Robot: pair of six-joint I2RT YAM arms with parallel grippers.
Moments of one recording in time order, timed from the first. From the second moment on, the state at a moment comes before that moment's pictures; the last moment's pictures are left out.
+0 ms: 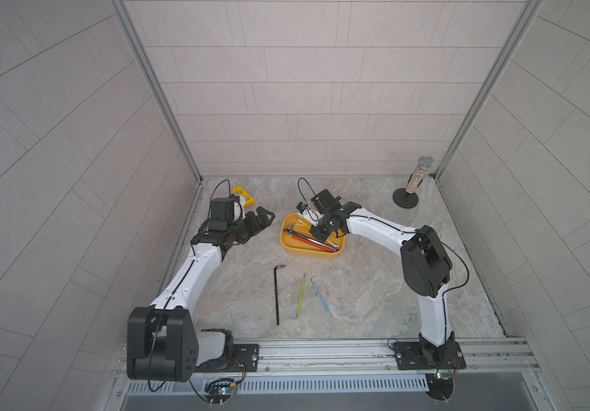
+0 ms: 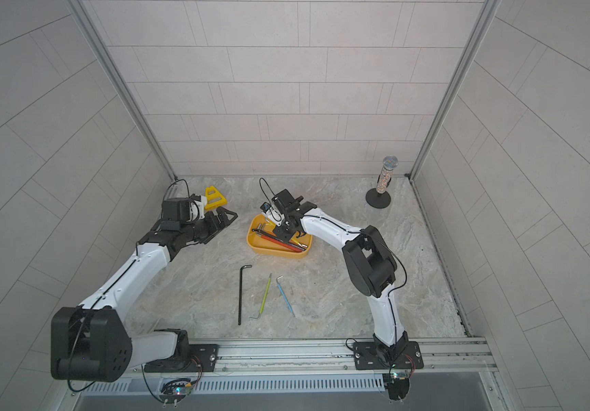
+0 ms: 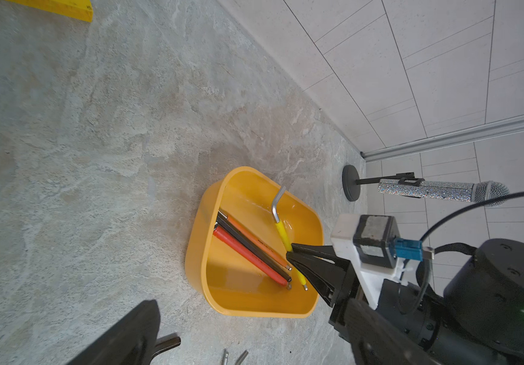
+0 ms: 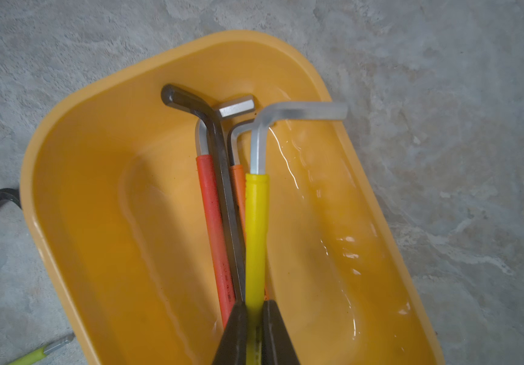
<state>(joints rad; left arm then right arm) -0.05 1.29 0.91 -0.32 0.50 -0.65 0.63 2.05 1.65 -0.62 -0.05 -0.28</state>
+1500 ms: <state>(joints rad) -0.04 1.30 0.91 -0.33 0.51 -0.66 0.63 1.99 1.67 -0.66 0.02 -0.20</state>
